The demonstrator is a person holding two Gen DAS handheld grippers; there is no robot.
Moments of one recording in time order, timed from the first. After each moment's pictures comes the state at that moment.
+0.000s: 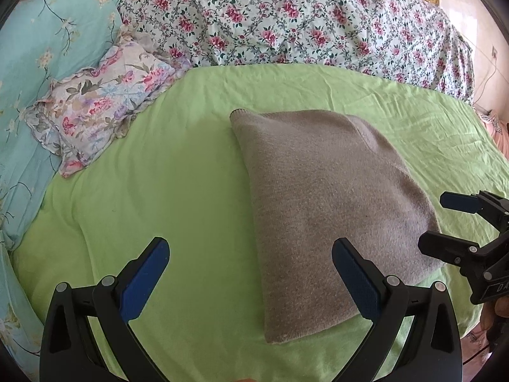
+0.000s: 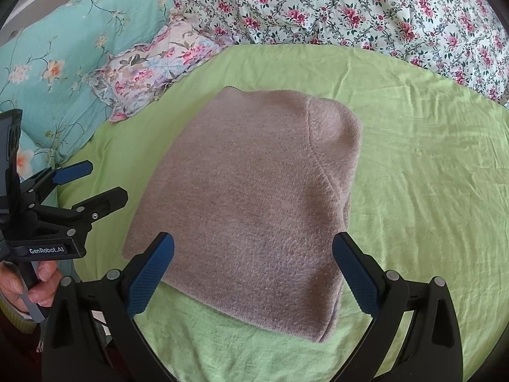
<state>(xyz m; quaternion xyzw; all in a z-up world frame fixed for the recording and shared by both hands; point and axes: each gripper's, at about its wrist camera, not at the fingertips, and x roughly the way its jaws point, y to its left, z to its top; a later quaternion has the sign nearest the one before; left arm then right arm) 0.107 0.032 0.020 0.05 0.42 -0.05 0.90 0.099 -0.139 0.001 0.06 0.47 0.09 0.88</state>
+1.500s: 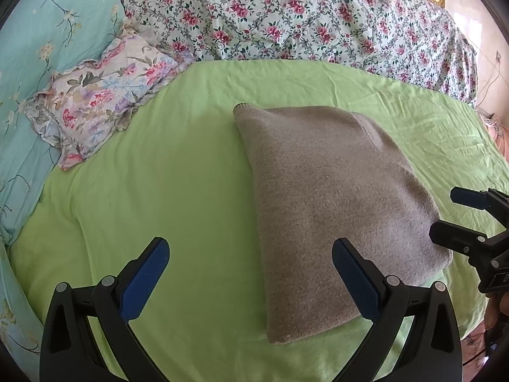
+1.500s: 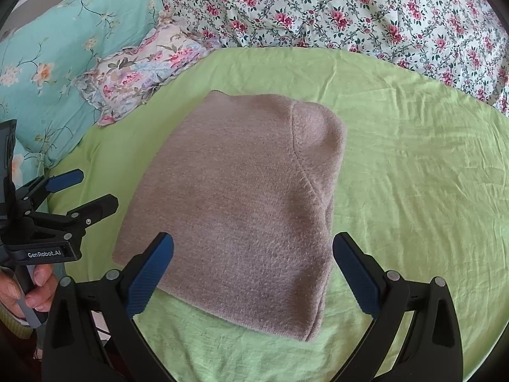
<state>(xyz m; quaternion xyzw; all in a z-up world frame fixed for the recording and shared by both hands) 0.110 0.034 0.014 0.05 0.43 -0.04 0.90 0.099 -0.148 0.006 0.05 0.46 0.06 0.88</state>
